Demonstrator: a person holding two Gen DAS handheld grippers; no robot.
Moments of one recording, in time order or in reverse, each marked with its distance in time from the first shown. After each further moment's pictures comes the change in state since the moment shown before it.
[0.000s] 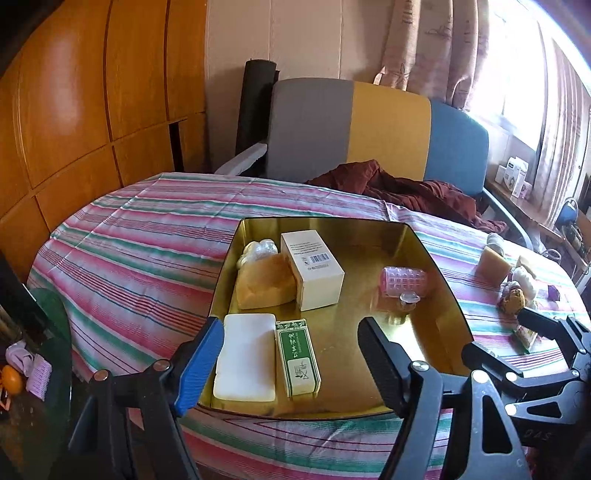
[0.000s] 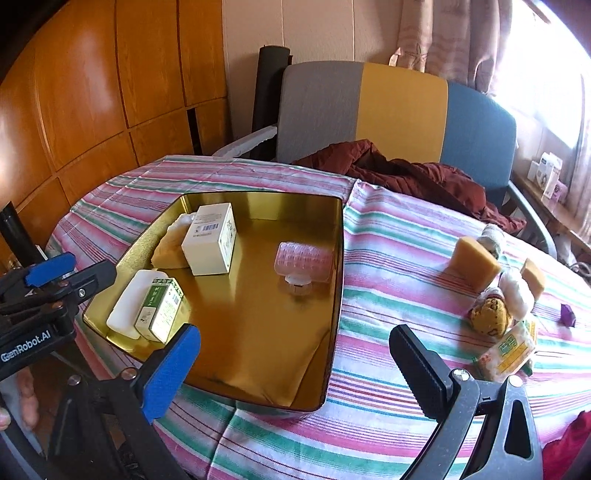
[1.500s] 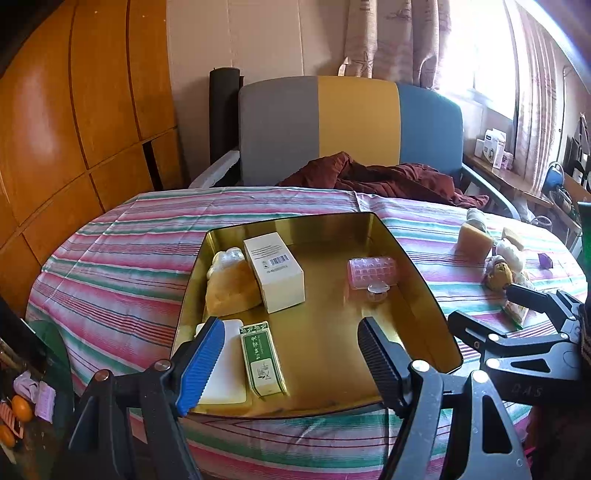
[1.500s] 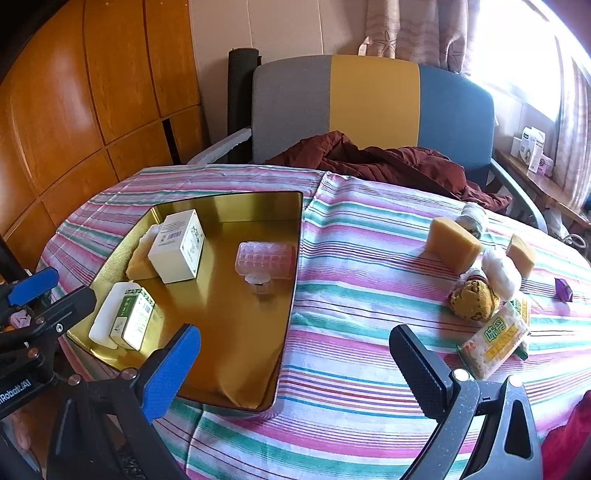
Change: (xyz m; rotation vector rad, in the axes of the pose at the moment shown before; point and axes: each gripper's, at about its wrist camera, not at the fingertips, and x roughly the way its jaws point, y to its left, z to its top) left arm -0.004 -0.041 0.003 0.131 0.001 -0.029; right arm 0.005 -0.039 -0.004 0.097 0.006 -0.025
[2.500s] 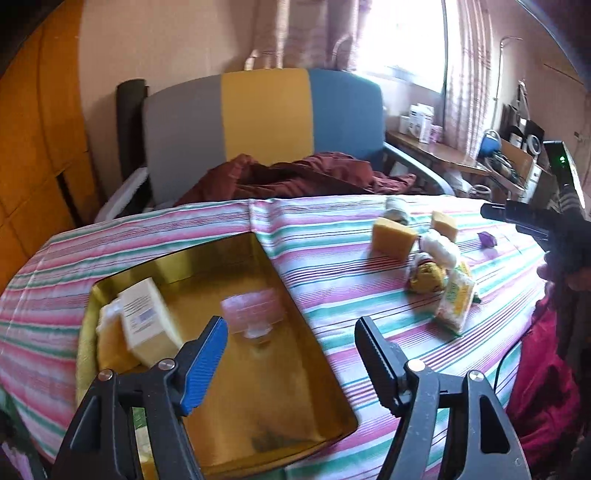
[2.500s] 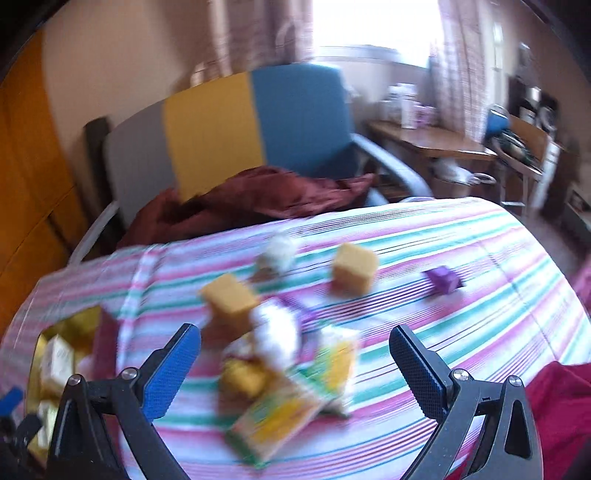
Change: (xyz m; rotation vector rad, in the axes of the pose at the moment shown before) left arm 0.034 -0.105 0.049 0.172 0.042 -0.269; right arm -0.039 -0.250 0.047 0.385 -0.065 -0.303
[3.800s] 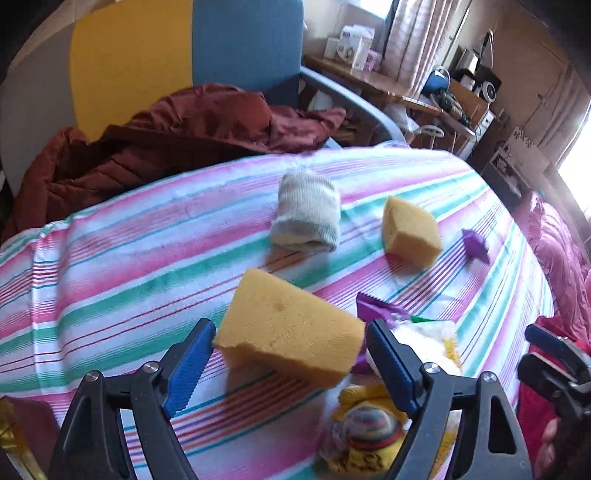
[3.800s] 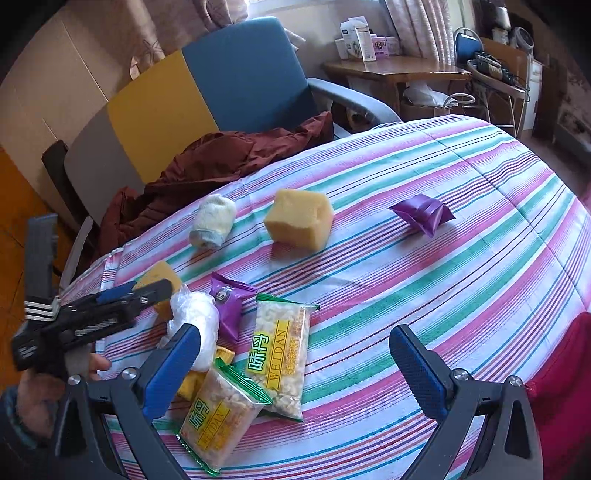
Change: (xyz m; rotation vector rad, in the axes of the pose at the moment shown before) left arm 0.250 -0.139 0.121 0.135 0.307 -0.302; right arm 0.059 -0.071 -0.013 0.199 0.187 0.038
